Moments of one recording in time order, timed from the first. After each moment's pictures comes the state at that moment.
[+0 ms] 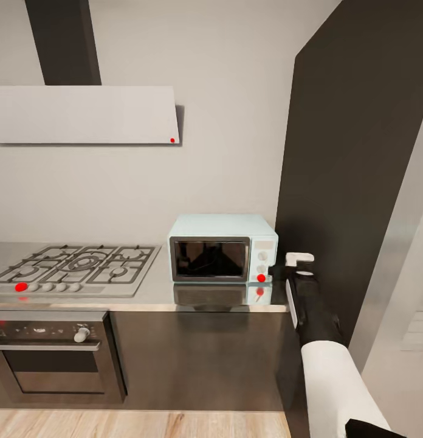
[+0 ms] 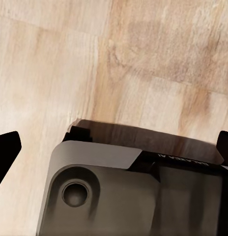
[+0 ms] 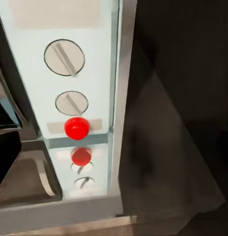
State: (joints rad) left arm -0.22 0.02 -0.50 0.00 0.75 -0.03 -0.08; right arm -0.78 0.17 -0.28 -1.06 0.37 0.60 0.02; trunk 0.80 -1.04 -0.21
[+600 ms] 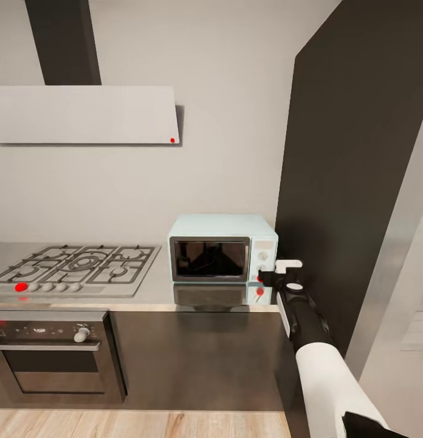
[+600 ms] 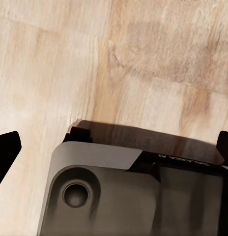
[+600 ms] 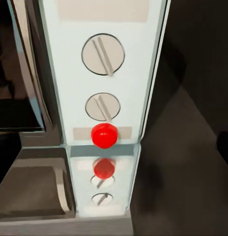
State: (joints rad) left arm -0.22 0.03 -0.50 0.00 0.75 -0.03 -0.08; right arm -0.78 0.17 -0.29 -0.86 0.37 0.31 0.02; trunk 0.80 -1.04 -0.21
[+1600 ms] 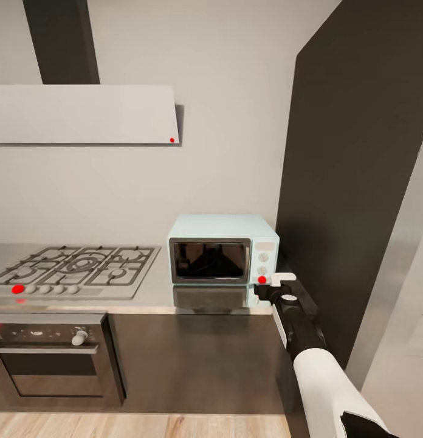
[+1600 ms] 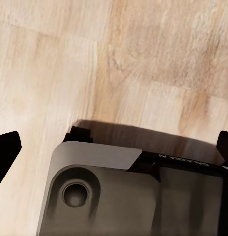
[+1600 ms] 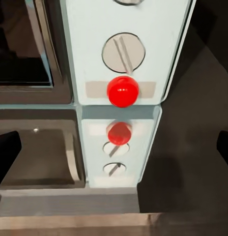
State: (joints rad) left arm -0.22 0.02 -0.50 0.00 0.75 -0.03 -0.07; right arm -0.77 0.17 -0.29 -0.74 0.37 0.29 0.02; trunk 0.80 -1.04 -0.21
